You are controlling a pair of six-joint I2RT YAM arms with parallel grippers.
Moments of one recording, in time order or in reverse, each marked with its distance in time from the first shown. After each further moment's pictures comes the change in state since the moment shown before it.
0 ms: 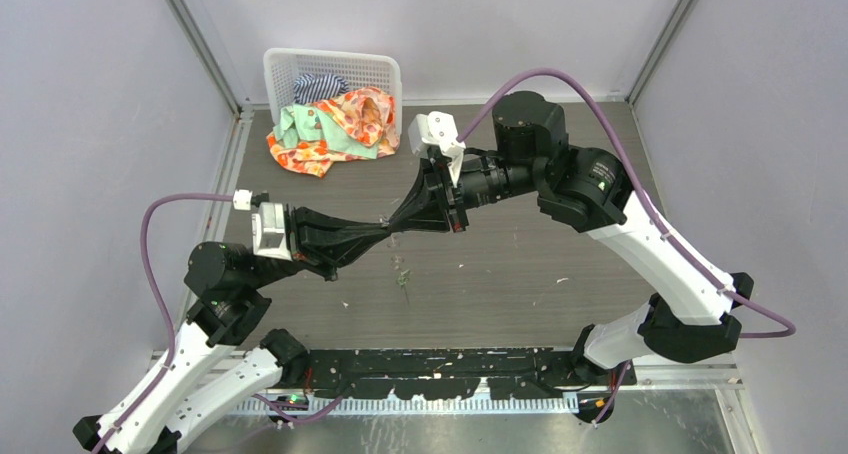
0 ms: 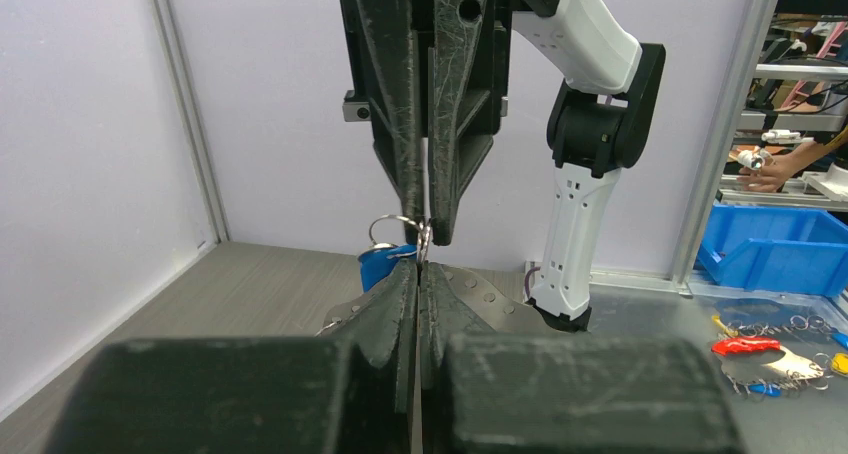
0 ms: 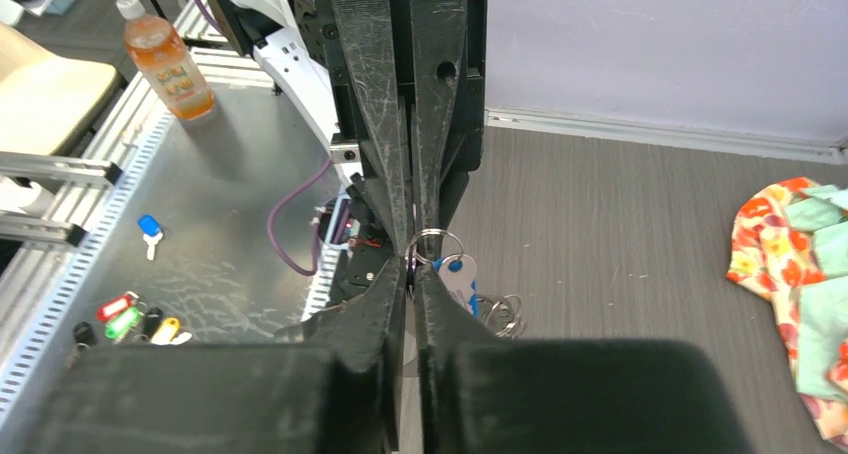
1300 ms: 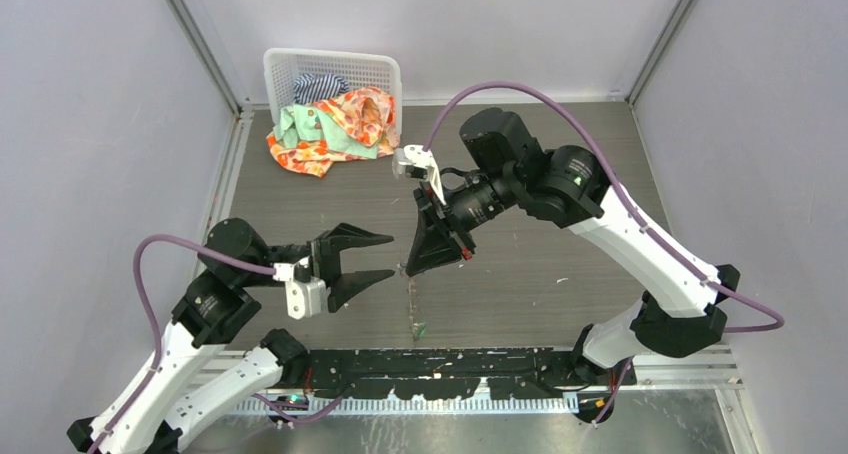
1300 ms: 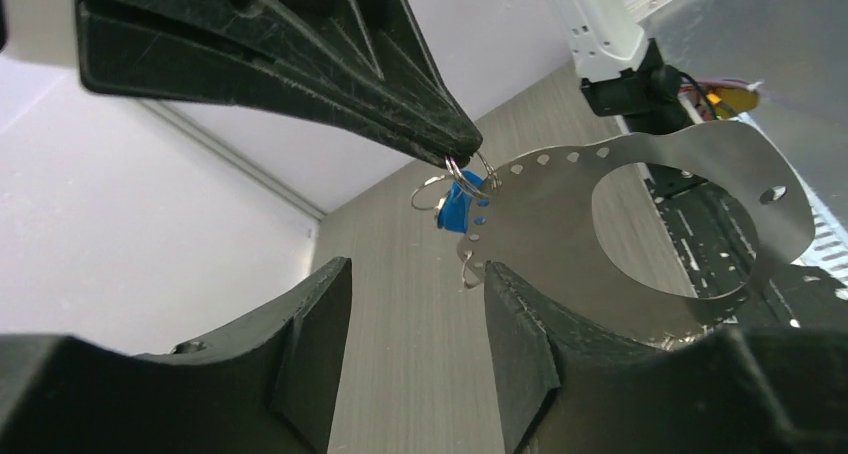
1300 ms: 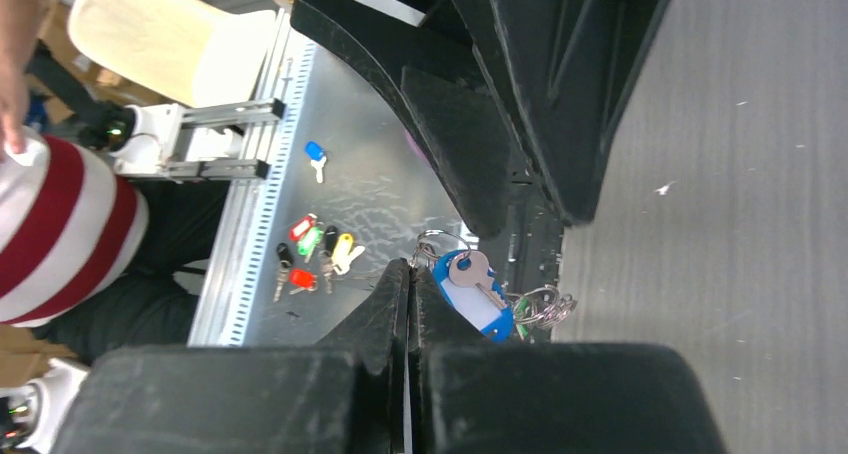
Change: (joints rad) left arm 0.002 0.019 0.132 -0.538 0.269 0.929; right arm -0.005 0.039 -0.005 -0.285 -0.129 0.136
